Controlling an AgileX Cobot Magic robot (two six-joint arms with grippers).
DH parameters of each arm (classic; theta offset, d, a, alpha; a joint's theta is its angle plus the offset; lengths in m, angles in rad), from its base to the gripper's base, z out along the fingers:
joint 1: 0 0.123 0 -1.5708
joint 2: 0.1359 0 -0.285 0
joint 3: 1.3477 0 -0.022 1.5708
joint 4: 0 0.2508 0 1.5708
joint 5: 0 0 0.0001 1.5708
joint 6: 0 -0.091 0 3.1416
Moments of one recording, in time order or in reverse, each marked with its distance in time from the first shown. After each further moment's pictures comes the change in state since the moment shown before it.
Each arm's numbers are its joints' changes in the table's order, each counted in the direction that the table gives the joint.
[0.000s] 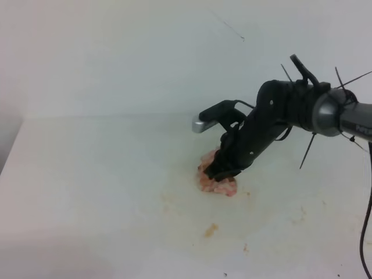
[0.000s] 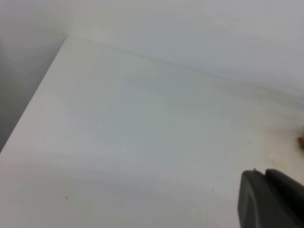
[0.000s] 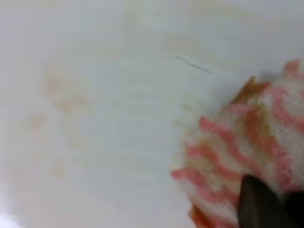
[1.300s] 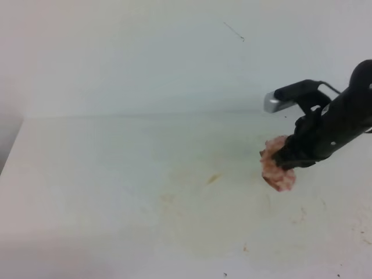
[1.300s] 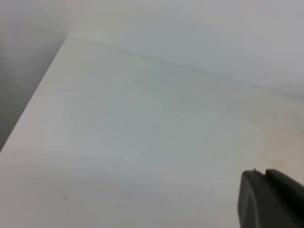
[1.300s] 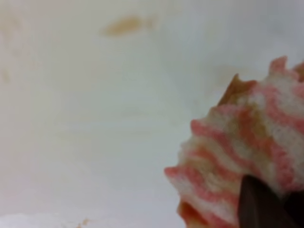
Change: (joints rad) left arm 0.000 0.000 -0.010 0.000 -0.007 0.000; right arm -0.179 -0.358 0.390 -0.012 0.048 -0.078
